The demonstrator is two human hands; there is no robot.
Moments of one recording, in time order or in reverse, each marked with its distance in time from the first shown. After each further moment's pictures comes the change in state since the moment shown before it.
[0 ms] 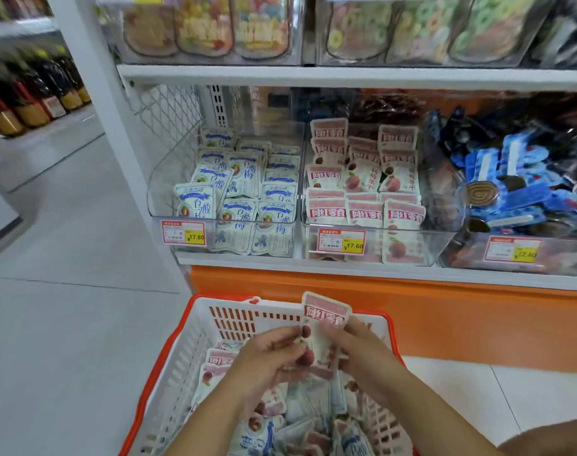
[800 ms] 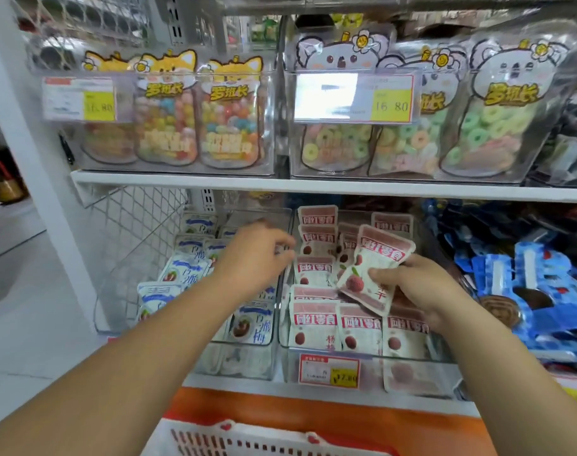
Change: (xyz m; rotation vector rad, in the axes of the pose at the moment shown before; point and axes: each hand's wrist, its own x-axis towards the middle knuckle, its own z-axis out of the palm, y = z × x) left_hand 0.108 0.272 0.047 1.384 0.431 0.786; right_hand 0.070 -0.244 -0.079 -0.316 0.413 -0.297
